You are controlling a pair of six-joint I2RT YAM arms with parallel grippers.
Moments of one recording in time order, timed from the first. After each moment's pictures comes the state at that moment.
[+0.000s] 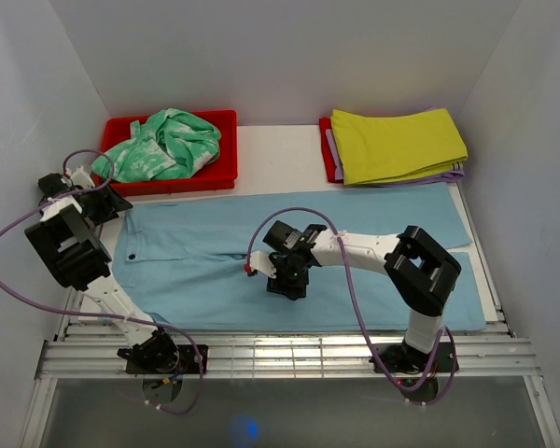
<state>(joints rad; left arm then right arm) 0.64 2.00 1.40 -0.41 0.65 0.06 1.01 1.81 1.17 -0.65 -0.26 -0.55</state>
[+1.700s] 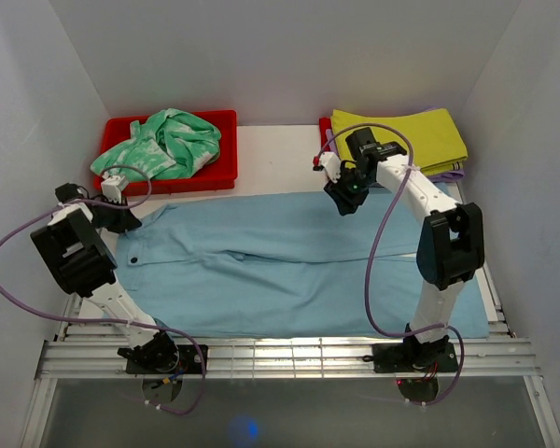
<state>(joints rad) 0.60 1.91 1.26 -0.50 0.80 0.70 0.40 1.83 1.57 -0.96 -0.33 -0.67</state>
